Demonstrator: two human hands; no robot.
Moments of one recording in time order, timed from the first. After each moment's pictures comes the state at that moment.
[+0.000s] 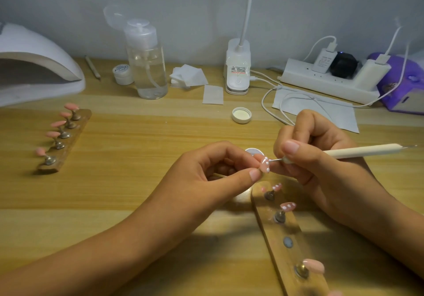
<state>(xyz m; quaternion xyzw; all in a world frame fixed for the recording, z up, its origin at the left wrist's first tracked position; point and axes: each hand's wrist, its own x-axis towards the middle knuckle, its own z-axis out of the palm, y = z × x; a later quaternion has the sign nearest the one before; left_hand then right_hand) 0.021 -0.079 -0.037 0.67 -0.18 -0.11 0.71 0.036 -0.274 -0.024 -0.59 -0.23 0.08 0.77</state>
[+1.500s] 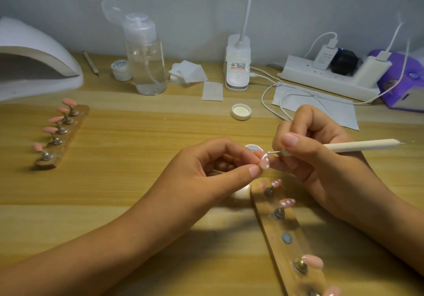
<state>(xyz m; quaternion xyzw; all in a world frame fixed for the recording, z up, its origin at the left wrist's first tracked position) 0.021 -0.079 -0.037 0.66 -0.18 -0.11 0.72 0.038 -0.274 -0.027 -0.59 -0.21 0.08 0.77</state>
